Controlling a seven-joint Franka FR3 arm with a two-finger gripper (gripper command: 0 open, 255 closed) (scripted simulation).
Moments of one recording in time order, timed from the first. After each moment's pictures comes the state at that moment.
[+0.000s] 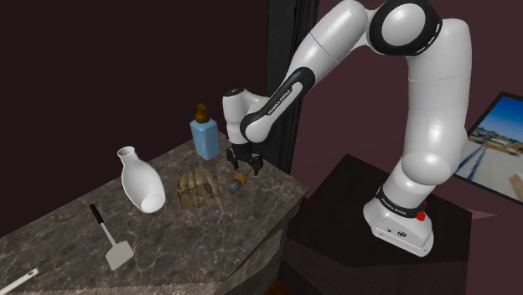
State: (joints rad) arm -0.07 0.44 0.45 -2.14 -0.23 2.40 1.84
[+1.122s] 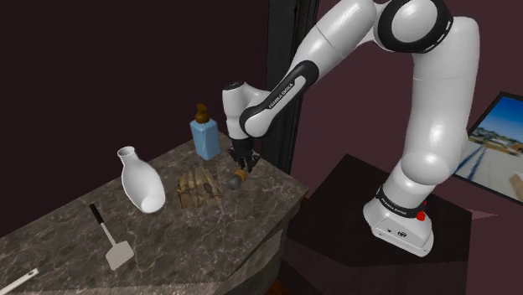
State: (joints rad) arm -0.08 0.39 0.47 -2.14 -0.20 2.36 1.82
